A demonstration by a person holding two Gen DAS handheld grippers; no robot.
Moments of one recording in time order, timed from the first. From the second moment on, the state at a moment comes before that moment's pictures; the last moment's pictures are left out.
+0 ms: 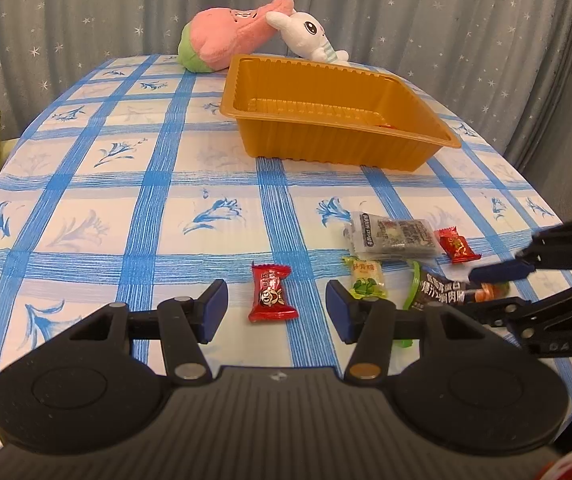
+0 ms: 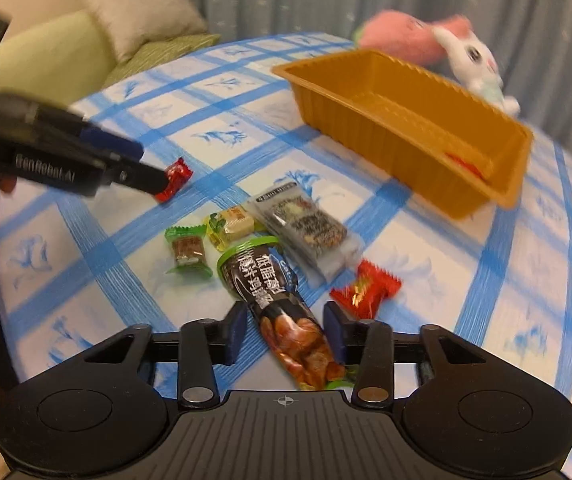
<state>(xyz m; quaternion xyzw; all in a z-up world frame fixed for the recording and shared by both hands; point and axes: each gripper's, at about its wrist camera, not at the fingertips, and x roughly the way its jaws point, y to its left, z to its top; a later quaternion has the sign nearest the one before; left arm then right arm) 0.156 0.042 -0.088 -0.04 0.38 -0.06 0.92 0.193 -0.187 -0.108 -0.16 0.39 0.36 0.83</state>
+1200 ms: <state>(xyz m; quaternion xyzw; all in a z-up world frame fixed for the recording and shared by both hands) 0.177 0.028 -0.111 0.01 0.39 -0.05 0.92 0.172 -0.187 -0.085 -0.09 0.32 0.31 0.89</state>
